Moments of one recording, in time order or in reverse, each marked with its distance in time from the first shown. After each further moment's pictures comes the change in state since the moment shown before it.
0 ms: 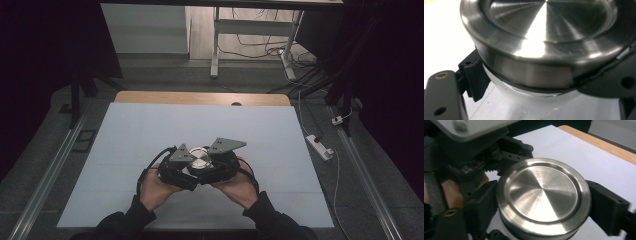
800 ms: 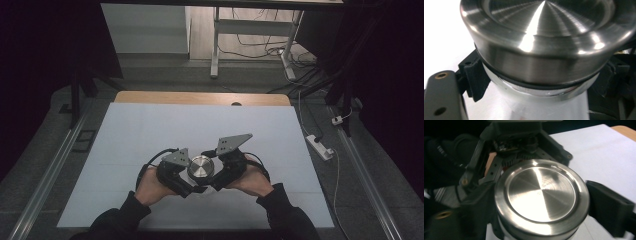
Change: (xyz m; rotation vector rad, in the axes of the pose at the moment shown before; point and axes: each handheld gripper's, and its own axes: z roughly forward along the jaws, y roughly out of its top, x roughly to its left) left arm 0.010 -0.005 -0.002 -0.041 -0.267 0.097; right arm -0.022 0.000 -0.013 0.032 0.345 -0.103
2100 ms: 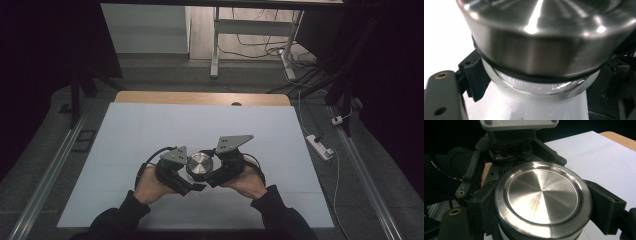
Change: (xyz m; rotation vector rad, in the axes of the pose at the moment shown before) left arm 0.004 0.000 -0.002 -0.007 -0.040 0.005; right arm 0.002 -0.001 0.004 -0.072 -0.038 0.037
